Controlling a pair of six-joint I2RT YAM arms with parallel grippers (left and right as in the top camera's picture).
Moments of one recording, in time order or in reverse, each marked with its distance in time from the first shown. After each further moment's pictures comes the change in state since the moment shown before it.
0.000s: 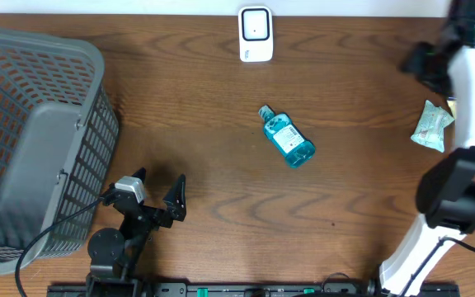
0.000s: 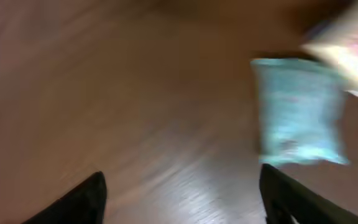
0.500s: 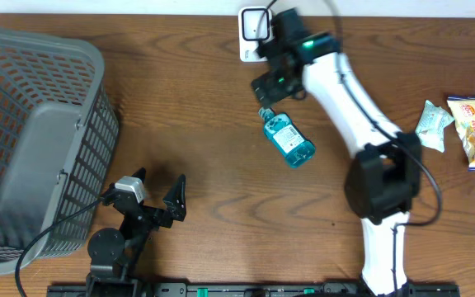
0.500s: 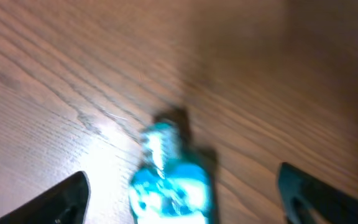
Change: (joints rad) left arm 0.000 0.000 0.000 0.000 0.000 0.000; right arm 0.580 0.163 -0.003 0.104 -0.079 -0.465
